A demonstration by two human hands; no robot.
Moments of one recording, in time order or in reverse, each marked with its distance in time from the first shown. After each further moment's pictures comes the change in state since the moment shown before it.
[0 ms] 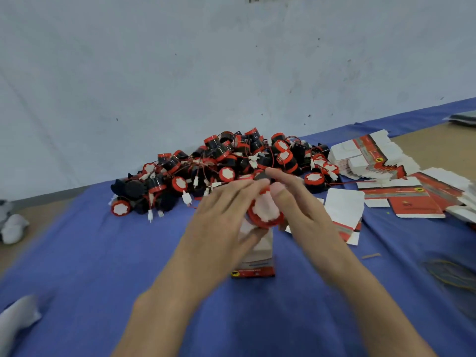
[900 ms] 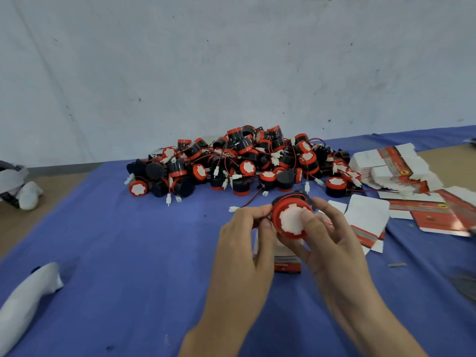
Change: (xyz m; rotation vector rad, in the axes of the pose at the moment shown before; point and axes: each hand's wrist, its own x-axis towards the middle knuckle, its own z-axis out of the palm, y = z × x) left_hand -0.058 0.008 0.013 -0.545 0.263 -0.506; right_hand -0.034 0.001 0.047 0.513 0.250 0.230
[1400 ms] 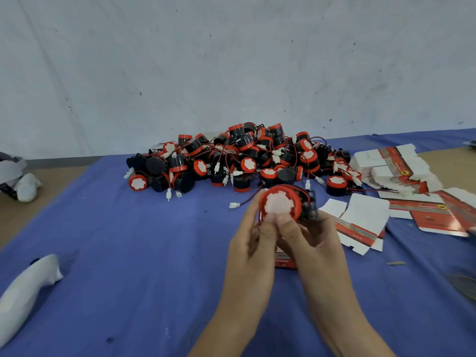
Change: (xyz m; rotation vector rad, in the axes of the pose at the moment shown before) left_hand -0.003 0.008 0.012 -0.563 -0.053 -0.314; right_hand -0.018 0.010 0.025 -0.239 0.022 -0.065
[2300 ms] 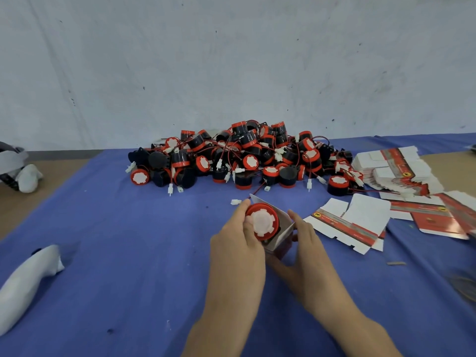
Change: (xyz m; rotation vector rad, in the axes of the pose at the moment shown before) left_hand 0.008 0.004 -0.013 0.668 0.252 -0.099; right_hand 0.030 0.069 -0.042 -0.951 -0.166 -0.163
